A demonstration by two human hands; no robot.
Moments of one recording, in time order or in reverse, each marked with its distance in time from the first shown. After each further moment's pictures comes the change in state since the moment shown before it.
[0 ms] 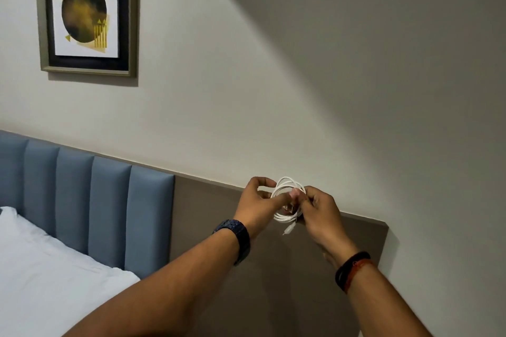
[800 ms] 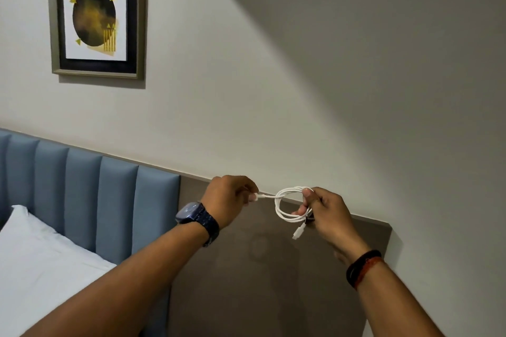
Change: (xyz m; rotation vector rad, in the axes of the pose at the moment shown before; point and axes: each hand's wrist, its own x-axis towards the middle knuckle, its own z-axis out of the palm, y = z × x) left_hand 0.004 0.015 -0.066 0.843 0.052 0.445; right_hand -0.003 -0.003 -0.012 -0.004 -0.037 0.038
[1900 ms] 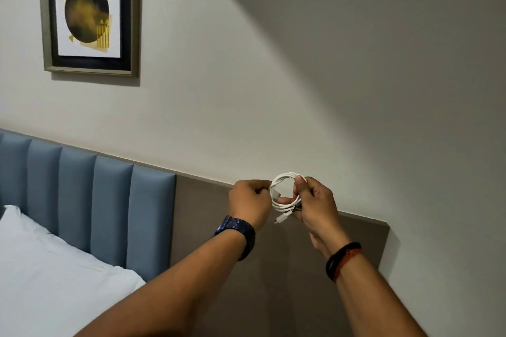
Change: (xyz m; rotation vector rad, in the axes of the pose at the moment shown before) left_hand 0.006 0.037 0.056 -0.500 0.217 -0.384; right_hand 0.007 -0.013 0.022 0.280 0.064 0.054
